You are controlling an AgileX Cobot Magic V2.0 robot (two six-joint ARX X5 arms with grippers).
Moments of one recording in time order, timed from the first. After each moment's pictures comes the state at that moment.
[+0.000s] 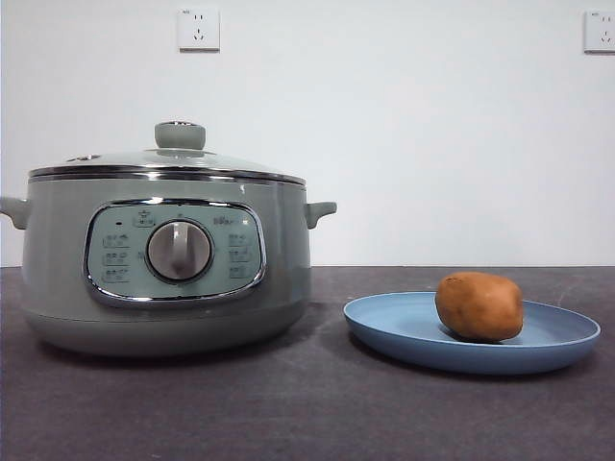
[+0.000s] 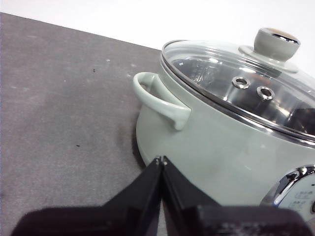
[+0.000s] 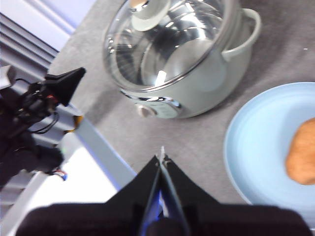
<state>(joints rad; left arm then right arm) -0.07 0.00 0.02 -0.18 0.11 -0.27 0.27 1.16 1.26 -0.98 -0.68 -0.06</state>
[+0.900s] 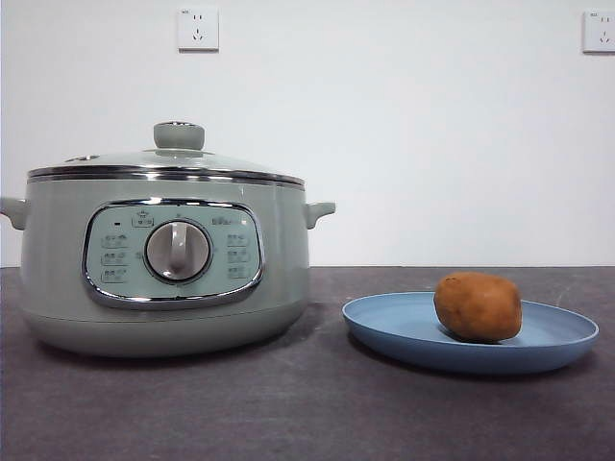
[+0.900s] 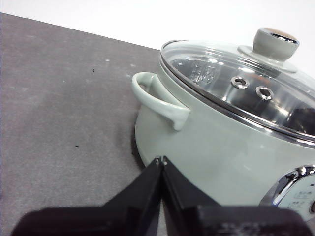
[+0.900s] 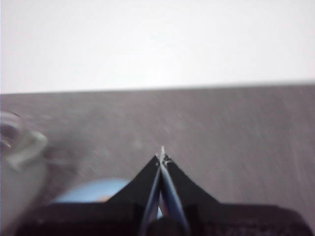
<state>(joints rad) -0.07 0.00 0.02 -0.18 0.11 -0.27 -0.03 0.40 0.35 -0.08 -0.21 0.07</state>
